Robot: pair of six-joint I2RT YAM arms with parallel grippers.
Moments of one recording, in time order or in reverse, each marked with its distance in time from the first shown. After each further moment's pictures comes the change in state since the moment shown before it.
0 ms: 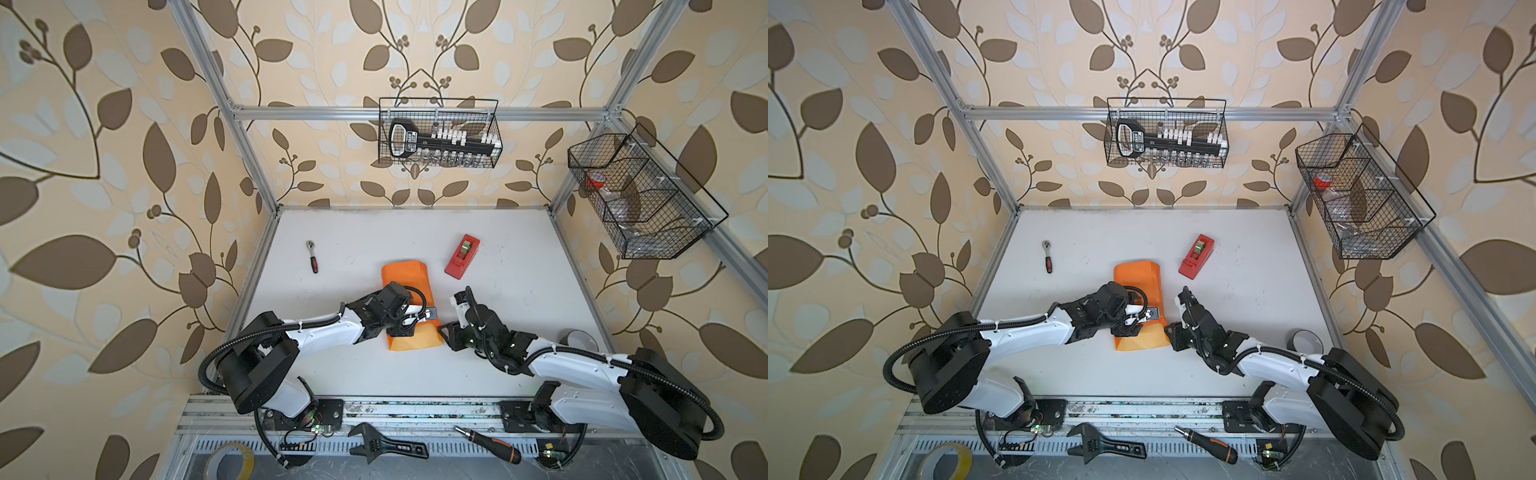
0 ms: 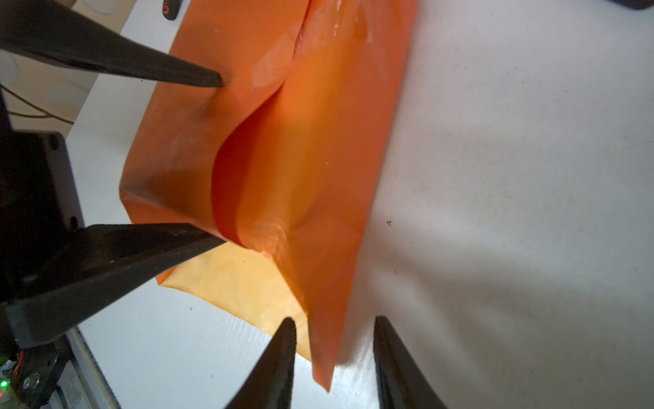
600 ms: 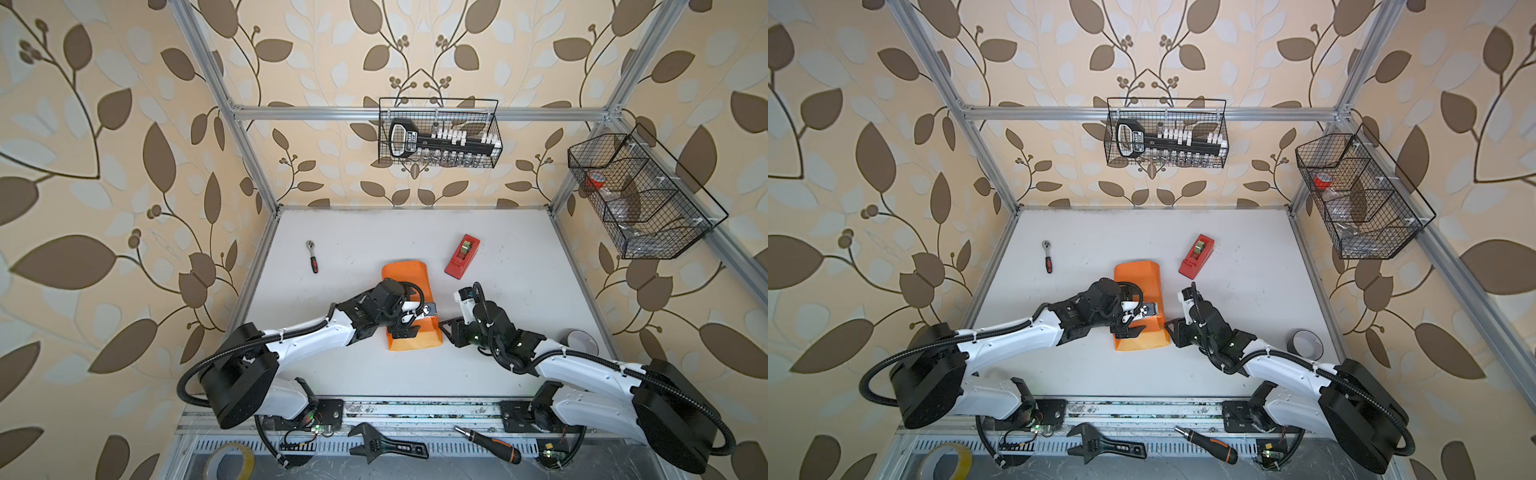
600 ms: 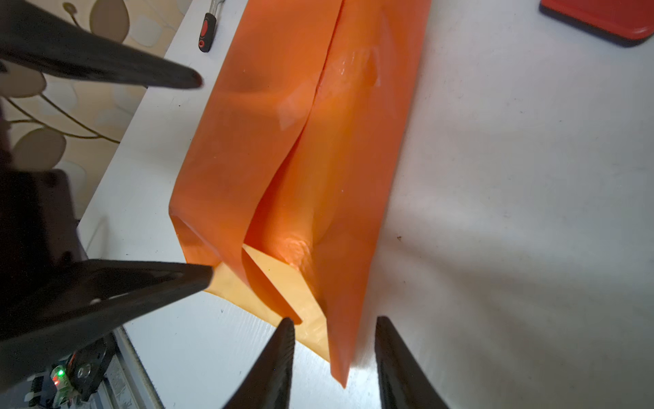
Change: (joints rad) left arm 0.002 -0.152 0.004 -0.009 0.122 -0.060; right arm -0.040 -0.061 -0.007 -0.006 -0.061 -0.003
